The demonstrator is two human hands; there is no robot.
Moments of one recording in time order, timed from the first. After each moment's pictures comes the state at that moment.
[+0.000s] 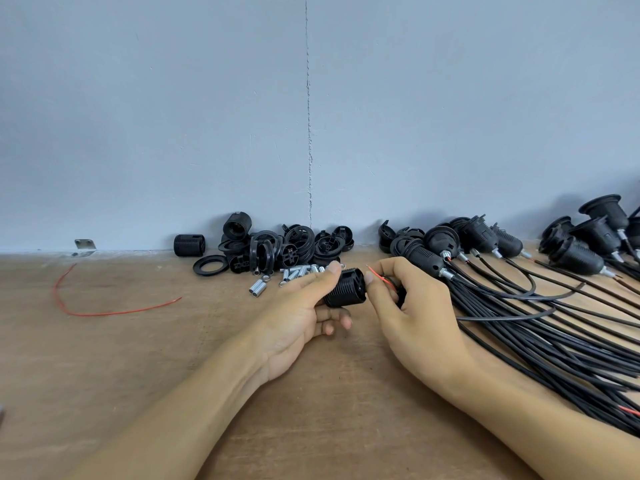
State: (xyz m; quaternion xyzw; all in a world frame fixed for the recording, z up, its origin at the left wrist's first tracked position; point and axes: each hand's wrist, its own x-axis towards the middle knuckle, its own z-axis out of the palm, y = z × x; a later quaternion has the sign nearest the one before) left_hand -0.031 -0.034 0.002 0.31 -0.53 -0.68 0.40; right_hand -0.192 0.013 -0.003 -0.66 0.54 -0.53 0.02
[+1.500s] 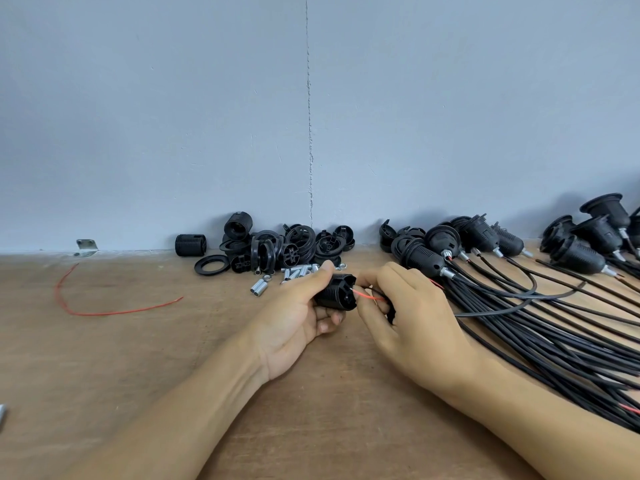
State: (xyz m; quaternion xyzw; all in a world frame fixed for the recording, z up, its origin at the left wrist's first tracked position) left_hand -0.029 -0.034 0.005 0.31 -0.51 -0.69 0.40; right_hand -0.191 0.016 0.000 -0.74 0.46 -0.45 -0.16
